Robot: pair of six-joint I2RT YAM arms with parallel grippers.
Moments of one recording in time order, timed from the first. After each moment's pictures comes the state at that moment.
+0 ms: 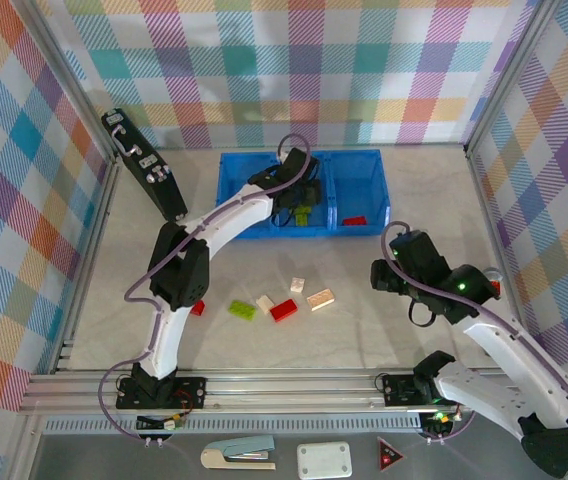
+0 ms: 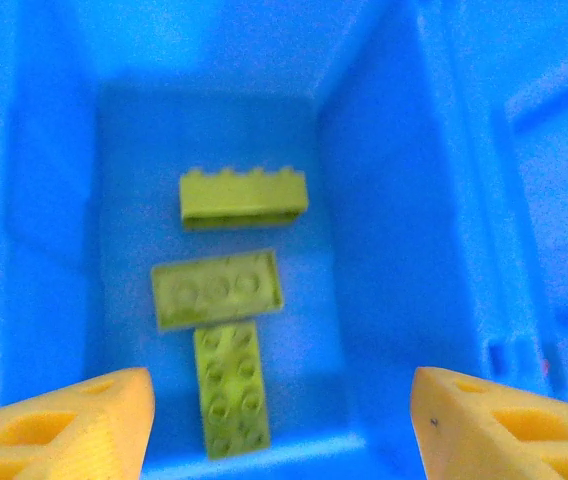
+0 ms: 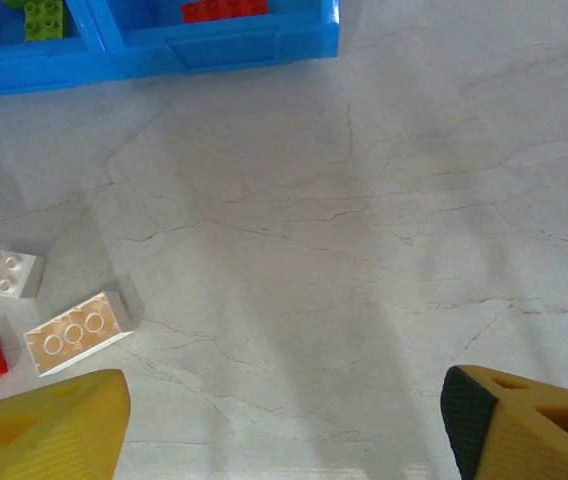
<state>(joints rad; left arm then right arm) -0.66 2.13 1.88 -0.61 -0.19 -0.60 0.60 0.87 0.94 -1.05 0.29 0.54</state>
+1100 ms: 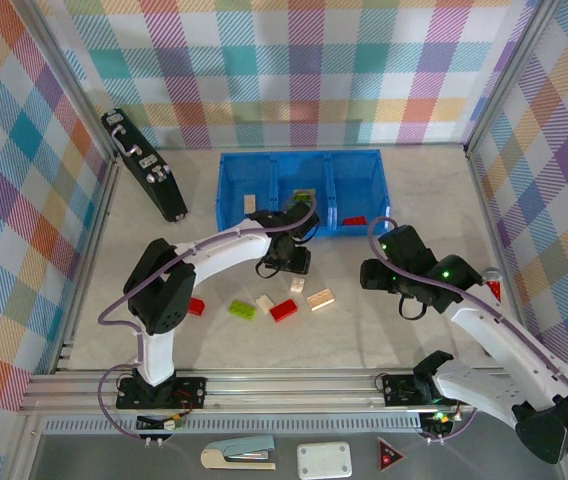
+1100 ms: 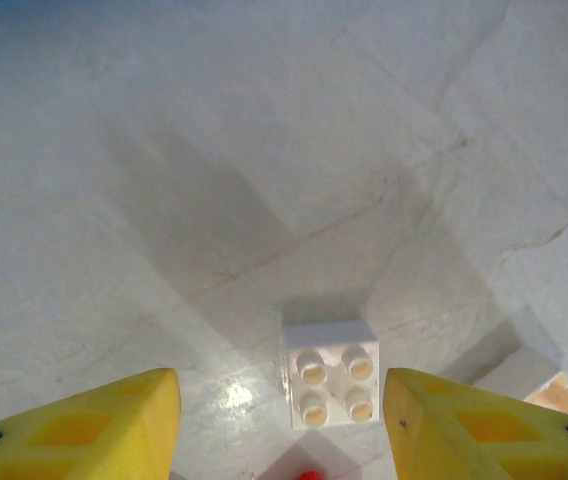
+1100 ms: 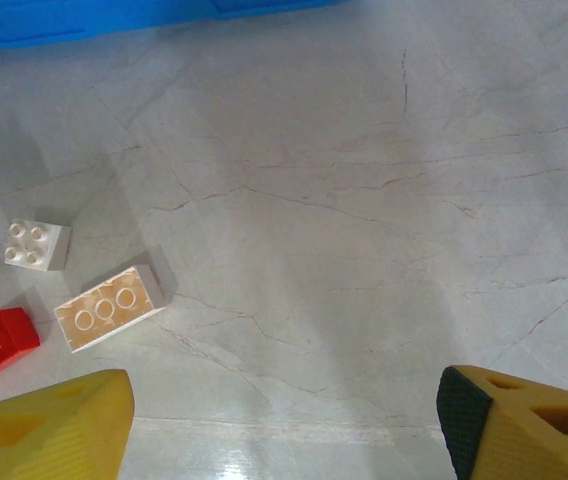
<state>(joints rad) -0.82 1.91 1.47 -0.84 -0.06 -0.56 0.60 0.95 0.94 -1.03 0.20 0.58</state>
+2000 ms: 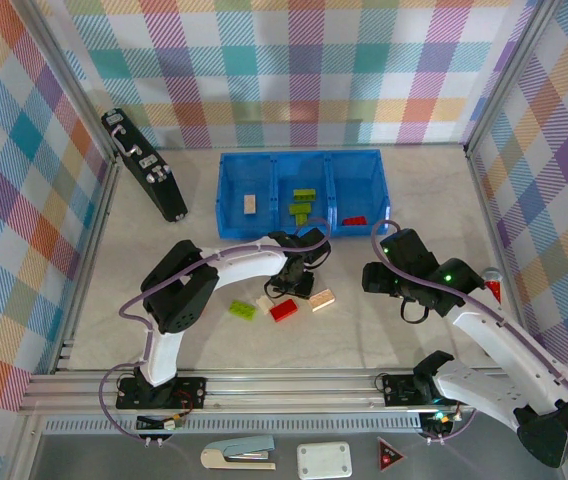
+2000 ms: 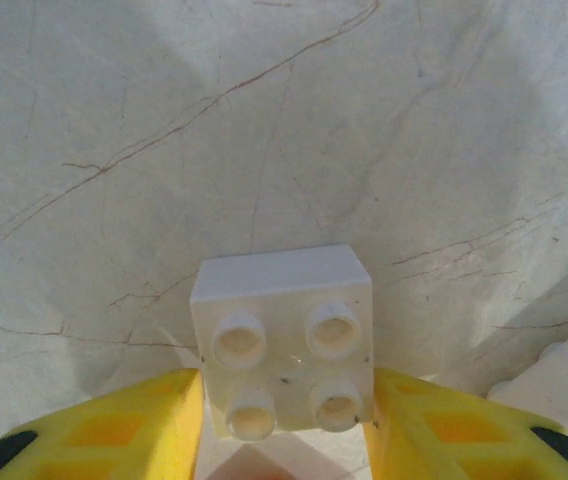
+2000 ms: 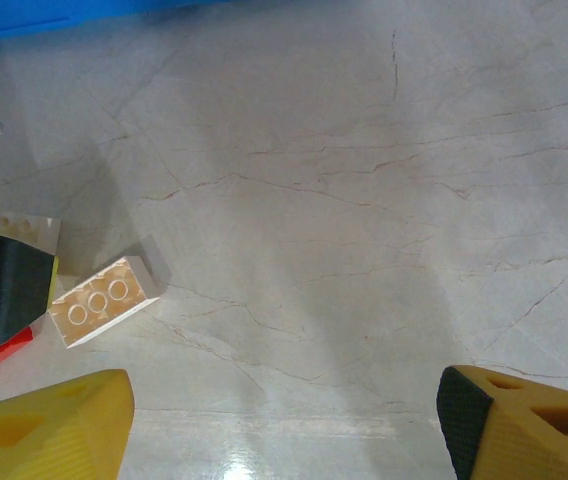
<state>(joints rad) -0.90 2.00 1.40 -0.81 -0.03 -0.61 0.60 0.93 0.92 -1.05 0.20 0.60</state>
